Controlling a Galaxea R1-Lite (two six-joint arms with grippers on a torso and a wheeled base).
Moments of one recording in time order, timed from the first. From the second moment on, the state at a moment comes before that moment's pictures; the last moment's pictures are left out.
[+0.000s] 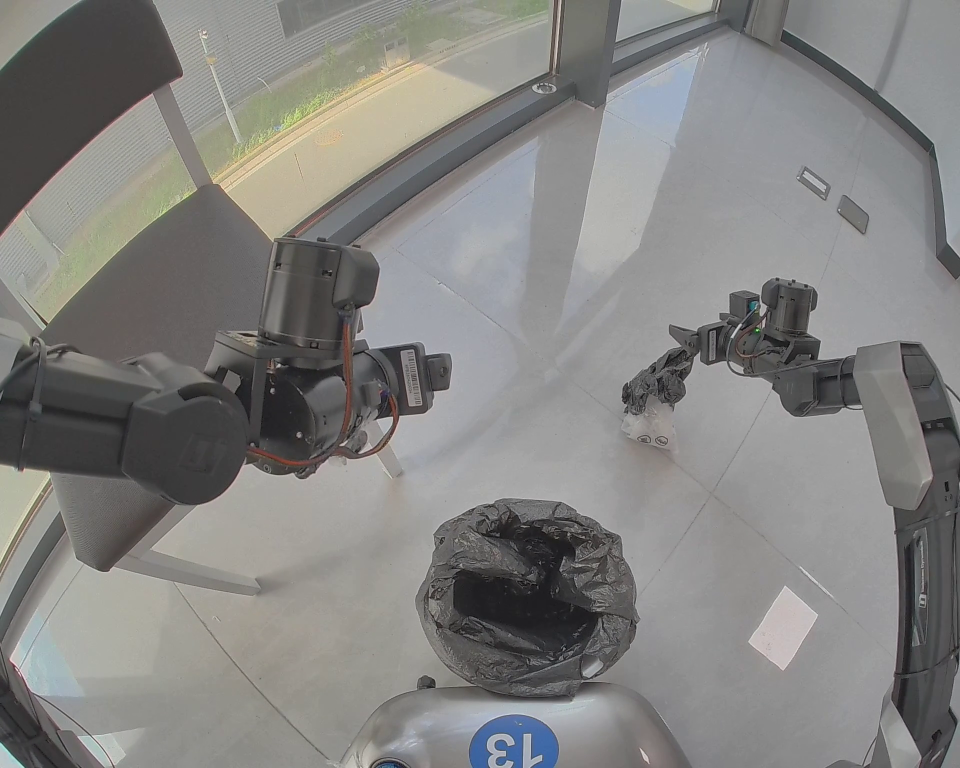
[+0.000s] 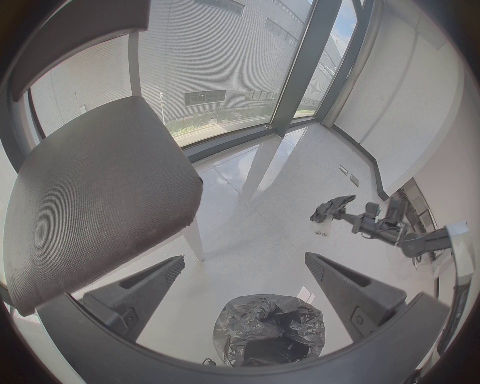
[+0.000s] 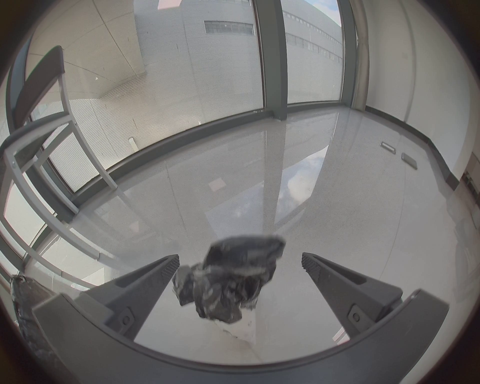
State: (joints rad) left arm -0.61 1.82 -1.23 -0.20 0.38 -0.32; right arm 0.01 2.53 -1.92 -0.46 0.24 -0.12
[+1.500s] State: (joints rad) left arm -0.64 1.75 -1.09 -0.30 0.40 -0.36; right arm 0.03 2.66 -1.93 -0.47 0.24 -0.08
